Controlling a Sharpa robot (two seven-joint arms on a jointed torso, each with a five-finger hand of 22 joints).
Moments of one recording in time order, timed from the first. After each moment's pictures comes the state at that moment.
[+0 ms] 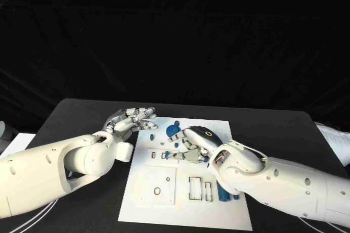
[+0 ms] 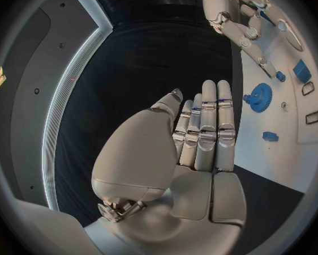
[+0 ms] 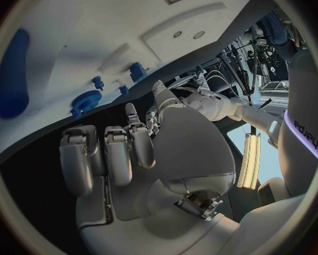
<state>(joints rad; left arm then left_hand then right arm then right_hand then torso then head) 1.19 -0.94 -0.03 1.63 0.12 -0.31 0.41 1.45 -0.05 0.19 0.12 0.16 1.05 0.18 0.07 0.07 1.20 0.11 0.08 0.07 1.36 0.04 0.22 0.28 0.17 1.16 0.15 0.37 0.12 1.08 -0.64 -0.01 1.57 -1.57 -0.52 -0.07 1.25 -0.12 0.09 0.11 0.12 0.99 0.15 0.07 0.07 1.47 0.05 1.42 1.31 1.47 -0.02 1.56 1.31 0.01 1.46 0.08 1.55 1.31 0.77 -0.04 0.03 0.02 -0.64</state>
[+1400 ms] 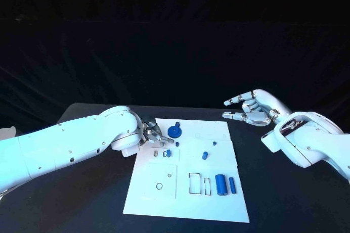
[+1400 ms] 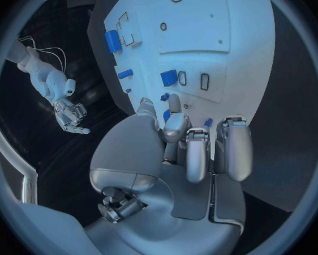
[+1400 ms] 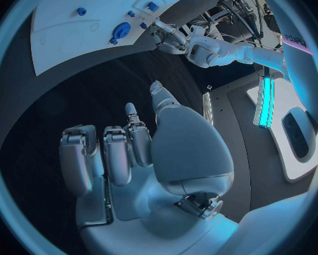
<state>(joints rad) 1.29 -0.70 -0.03 1.43 -0.97 0.05 -0.61 1.17 0.02 -0.17 0.29 0.06 0.98 0.04 0.60 0.52 1.35 -0.03 1.18 1.11 1.47 -0.08 1.57 1.31 0.06 1.46 0.03 1.45 1.31 1.24 -1.00 0.00 1.65 -1.00 -0.49 0.11 1.29 -0.10 0.07 0.13 0.16 0.99 0.14 0.07 0.07 1.47 0.06 1.38 1.31 1.47 -0.01 1.55 1.31 0.01 1.47 0.09 1.54 1.31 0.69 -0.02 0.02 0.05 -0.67</state>
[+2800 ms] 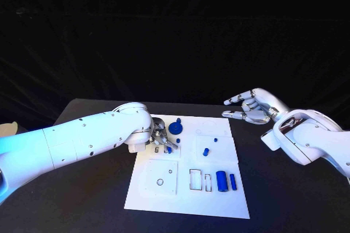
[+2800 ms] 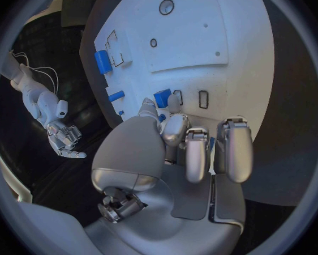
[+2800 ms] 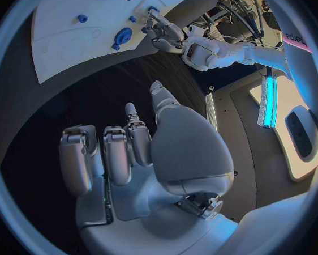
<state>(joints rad) 1.29 -0.60 -0.05 1.35 -1.02 0.23 -0.66 1.19 0.05 -0.18 0.29 0.10 0.96 0.03 0.64 0.58 1.37 -0.04 1.21 1.15 1.47 -0.09 1.57 1.31 0.05 1.46 0.02 1.46 1.31 1.23 -0.99 0.00 1.63 -0.99 -0.47 0.08 1.29 -0.10 0.06 0.13 0.17 0.99 0.14 0.07 0.07 1.47 0.06 1.37 1.31 1.47 -0.01 1.54 1.31 0.01 1.47 0.09 1.54 1.31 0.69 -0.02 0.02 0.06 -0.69</state>
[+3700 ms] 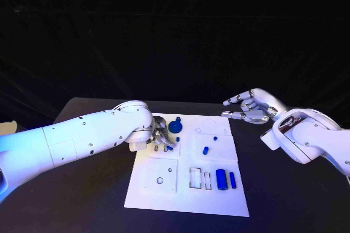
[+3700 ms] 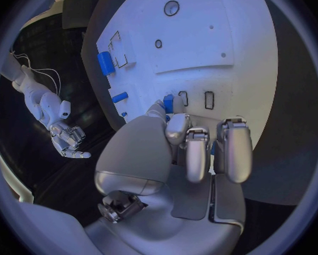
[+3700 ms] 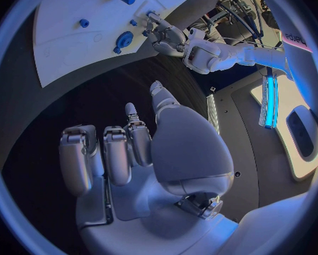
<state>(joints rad) 1.29 -0.60 -0.05 1.36 -1.02 0.24 -0.66 1.45 0.00 0.13 0.36 0.24 0.90 0.03 0.61 0.63 1.36 -0.04 1.18 1.12 1.46 -0.10 1.57 1.31 0.05 1.47 0.01 1.46 1.31 1.23 -0.99 0.00 1.63 -1.00 -0.45 0.07 1.29 -0.10 0.06 0.13 0.17 0.99 0.14 0.07 0.07 1.47 0.06 1.37 1.31 1.47 -0.01 1.54 1.31 0.01 1.47 0.09 1.54 1.31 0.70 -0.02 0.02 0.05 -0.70</state>
